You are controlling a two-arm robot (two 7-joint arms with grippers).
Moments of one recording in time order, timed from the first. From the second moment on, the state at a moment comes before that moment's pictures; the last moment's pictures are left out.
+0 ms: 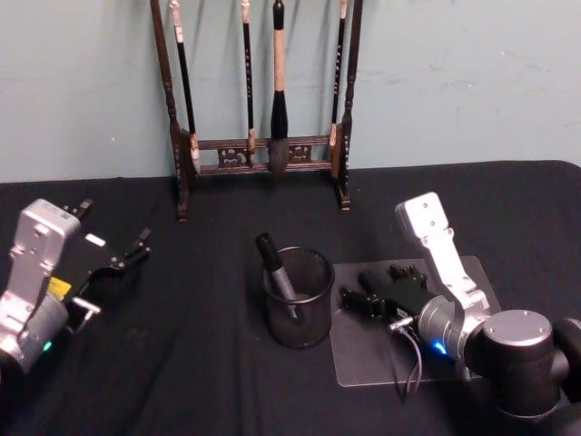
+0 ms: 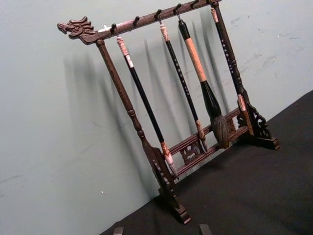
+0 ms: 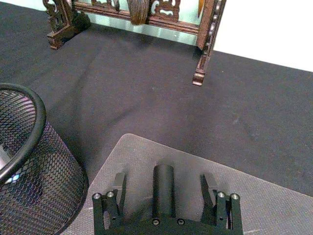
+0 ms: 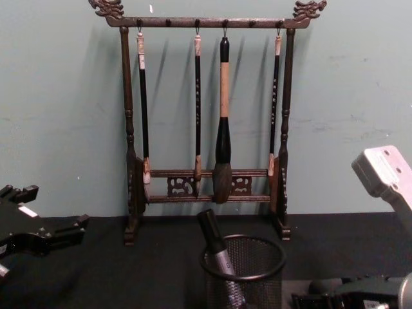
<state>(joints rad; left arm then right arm) -0.20 0.60 0.45 -1.41 -0.25 -0.12 0.03 0.21 0.14 -0.24 -1.38 0.02 0.45 0.23</state>
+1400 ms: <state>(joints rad) -0.20 0.60 0.45 -1.41 -0.25 -0.12 0.03 0.21 0.14 -0.24 -1.39 0.02 0.45 0.23</state>
